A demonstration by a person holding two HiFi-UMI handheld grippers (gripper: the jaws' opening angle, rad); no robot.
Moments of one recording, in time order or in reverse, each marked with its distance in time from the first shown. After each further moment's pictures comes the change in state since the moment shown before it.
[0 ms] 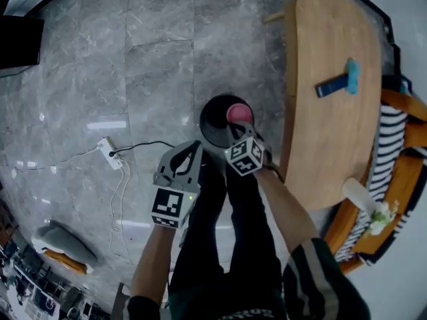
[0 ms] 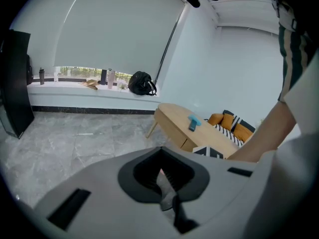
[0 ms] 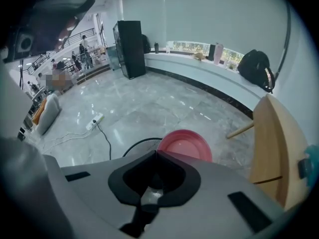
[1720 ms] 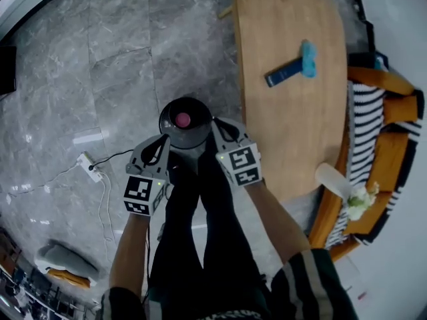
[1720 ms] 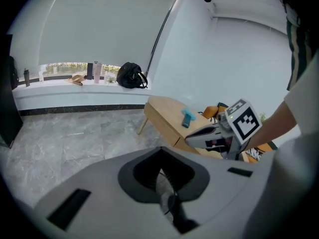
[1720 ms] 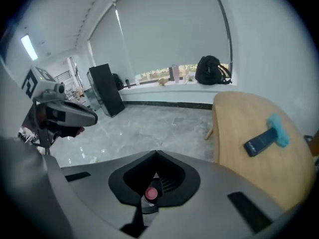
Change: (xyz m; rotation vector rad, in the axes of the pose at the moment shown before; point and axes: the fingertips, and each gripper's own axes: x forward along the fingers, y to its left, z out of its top) left arm 0.058 -0.032 0.009 0.042 0.102 -0.081; right arm -0.146 -0.095 0.033 0.372 -0.307 -0.067
